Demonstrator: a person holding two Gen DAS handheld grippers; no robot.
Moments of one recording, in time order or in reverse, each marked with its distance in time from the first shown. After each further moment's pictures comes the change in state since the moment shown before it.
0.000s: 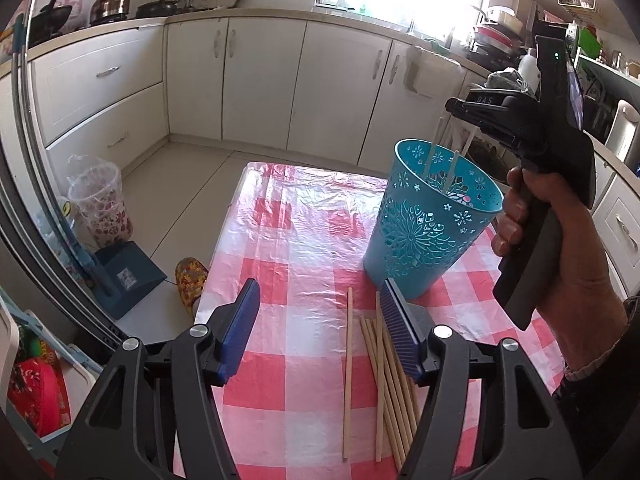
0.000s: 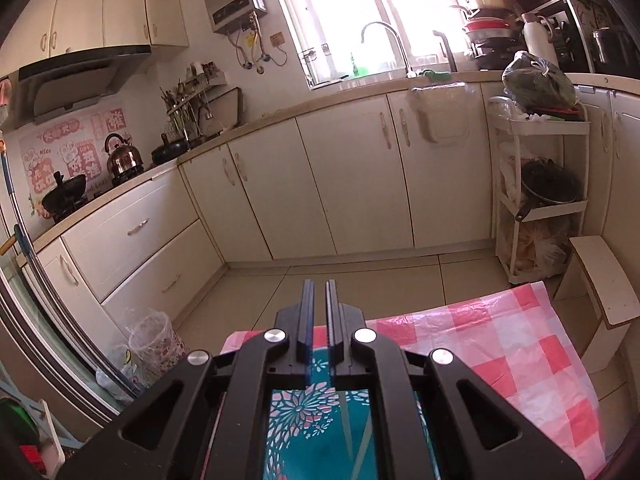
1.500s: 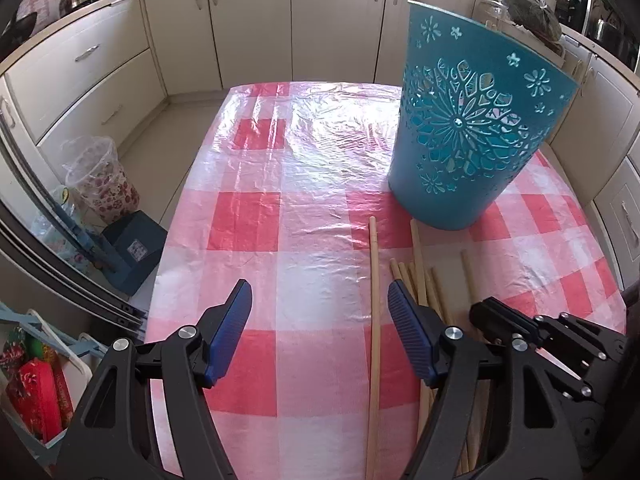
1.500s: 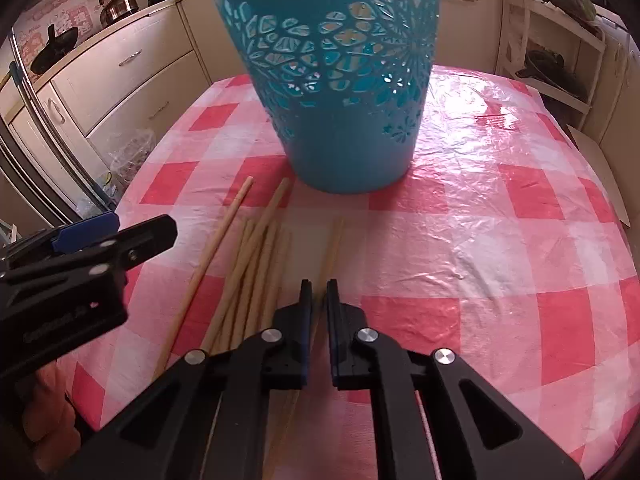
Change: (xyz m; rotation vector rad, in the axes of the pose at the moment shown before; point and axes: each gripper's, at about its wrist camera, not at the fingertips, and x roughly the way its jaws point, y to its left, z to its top) left arm 0.100 -0.031 -0.031 0.099 0.233 0.120; right arm -0.021 0.002 -0.197 -0.114 0.531 -0.075
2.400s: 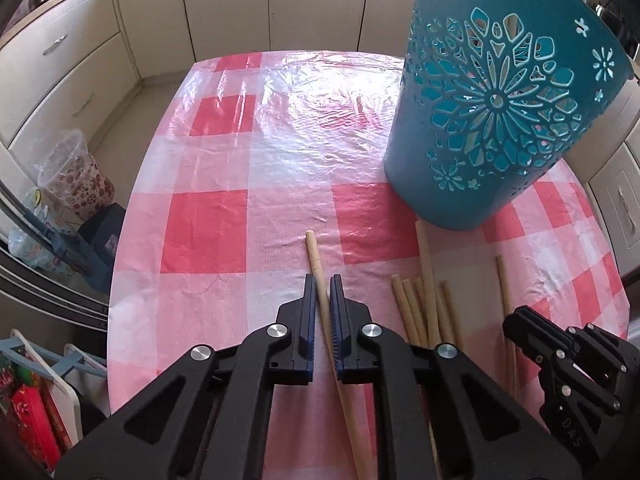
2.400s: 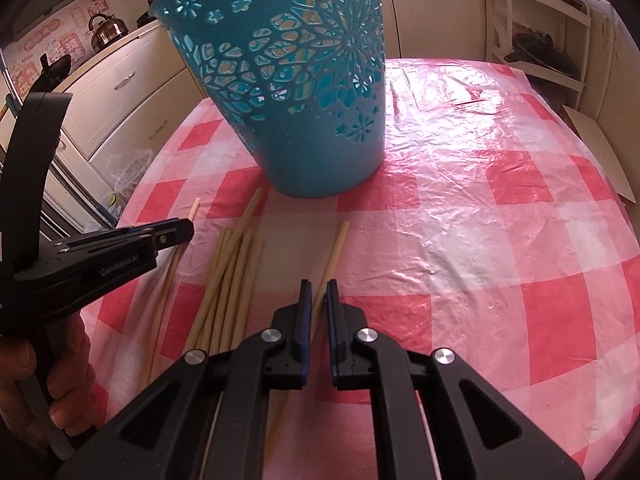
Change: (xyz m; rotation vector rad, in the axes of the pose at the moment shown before) left arm 0.037 -0.002 0.015 0.037 0.114 -0.085; right arm -0.007 -0.025 -0.003 0.077 -0.022 0.053
